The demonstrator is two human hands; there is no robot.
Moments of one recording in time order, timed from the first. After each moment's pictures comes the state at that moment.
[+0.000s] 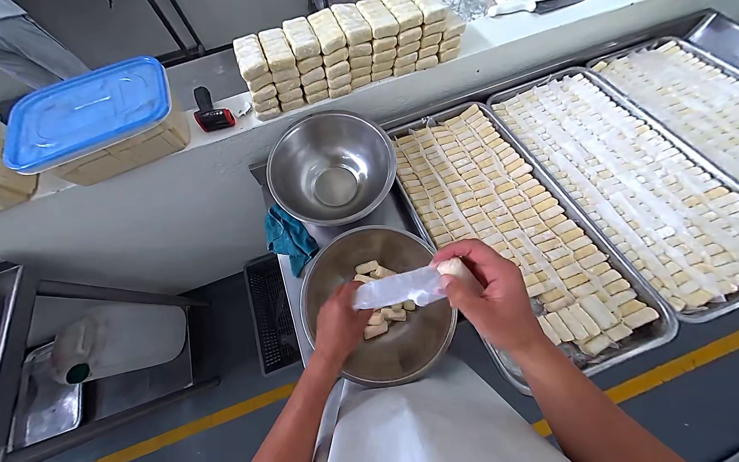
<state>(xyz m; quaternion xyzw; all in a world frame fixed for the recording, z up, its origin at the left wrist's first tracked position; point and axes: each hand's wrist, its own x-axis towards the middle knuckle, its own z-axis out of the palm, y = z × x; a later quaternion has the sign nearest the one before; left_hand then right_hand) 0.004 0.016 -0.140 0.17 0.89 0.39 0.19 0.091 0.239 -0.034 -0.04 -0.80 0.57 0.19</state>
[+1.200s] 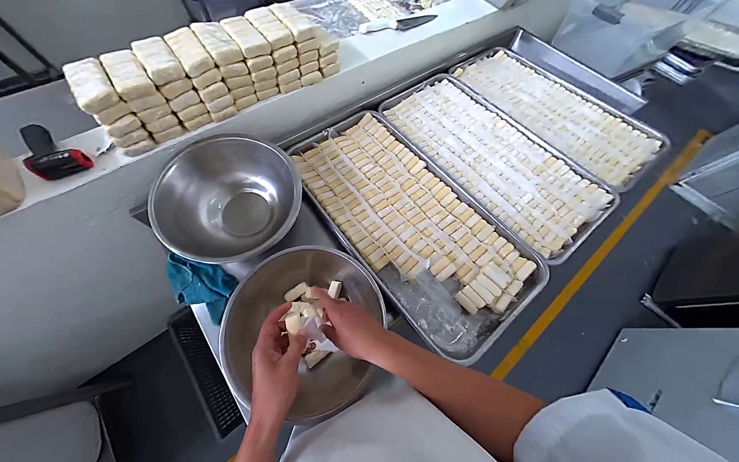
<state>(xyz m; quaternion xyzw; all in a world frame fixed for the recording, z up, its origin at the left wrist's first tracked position) 0.027 0.041 -0.115 0.08 0.73 0.64 0.22 0.066 0.206 -0.122 -0.11 -0.87 0.43 -0.19</state>
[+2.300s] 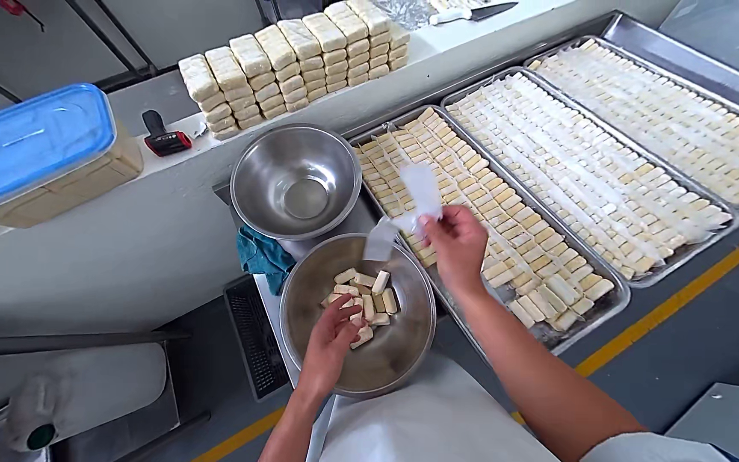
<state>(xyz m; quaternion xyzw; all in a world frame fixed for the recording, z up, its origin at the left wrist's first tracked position) 0.021 0.014 -0.114 0.10 0.69 0.62 0.35 0.038 0.268 -0.076 -0.18 -0.69 0.59 0.37</state>
